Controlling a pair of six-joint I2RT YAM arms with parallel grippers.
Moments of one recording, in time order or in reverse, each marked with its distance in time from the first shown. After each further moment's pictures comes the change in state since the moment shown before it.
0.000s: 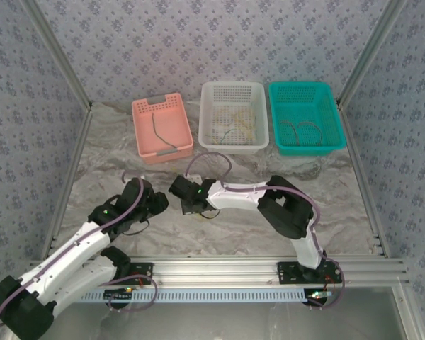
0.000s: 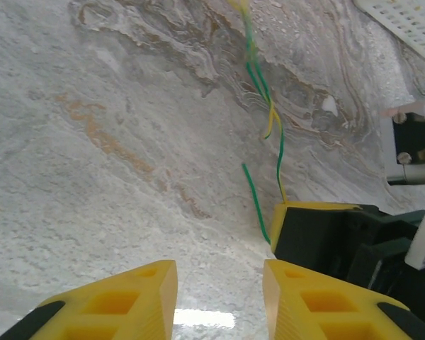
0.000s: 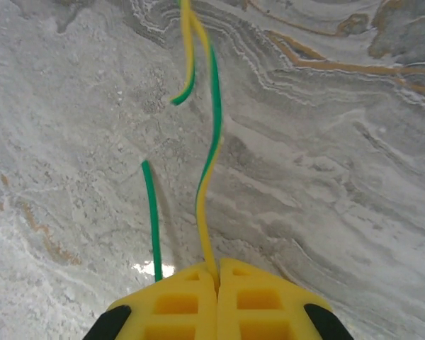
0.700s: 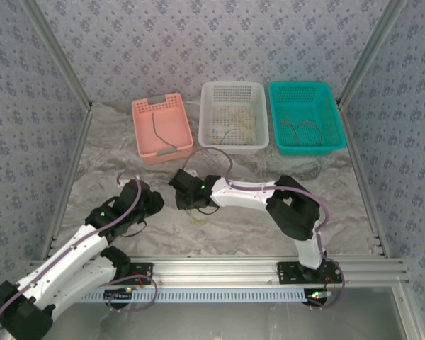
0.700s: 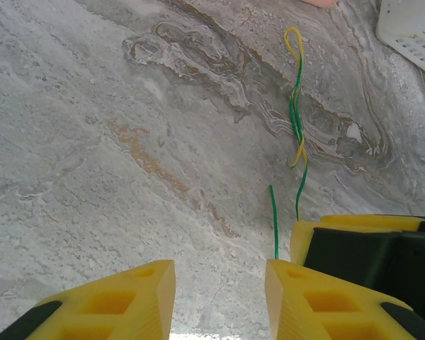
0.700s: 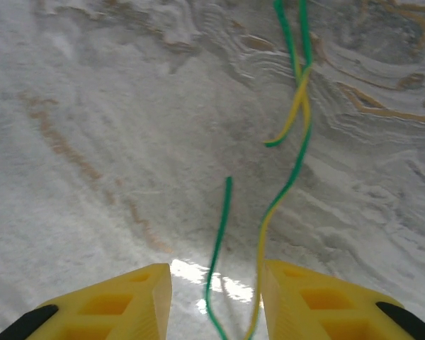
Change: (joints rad) left arm 0.000 -0.044 0.000 -0.053 -0.112 -0.001; right arm -0.013 -0.022 0.035 0.031 -0.072 -0.042
